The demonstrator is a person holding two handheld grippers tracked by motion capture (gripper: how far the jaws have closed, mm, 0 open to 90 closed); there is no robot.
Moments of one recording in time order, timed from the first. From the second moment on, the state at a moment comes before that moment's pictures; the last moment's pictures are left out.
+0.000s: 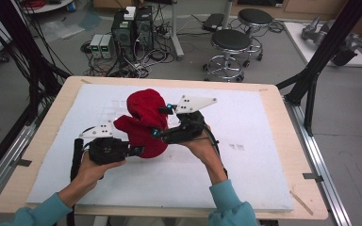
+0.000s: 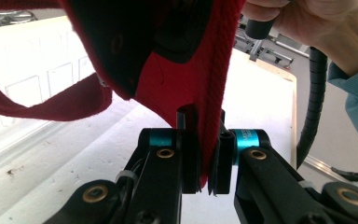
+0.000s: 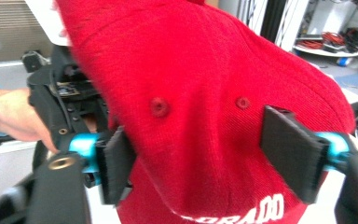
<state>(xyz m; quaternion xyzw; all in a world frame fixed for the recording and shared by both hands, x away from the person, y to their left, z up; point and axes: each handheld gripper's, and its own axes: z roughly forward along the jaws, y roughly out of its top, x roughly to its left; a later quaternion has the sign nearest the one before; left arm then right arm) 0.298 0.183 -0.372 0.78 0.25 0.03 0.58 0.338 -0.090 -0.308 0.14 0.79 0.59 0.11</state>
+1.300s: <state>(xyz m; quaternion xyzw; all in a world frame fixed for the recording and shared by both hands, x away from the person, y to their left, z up) 0.376 0.198 -0.336 0.77 0.26 0.22 0.53 0.308 -0.215 -0.318 0.30 0.76 0.53 0.21</state>
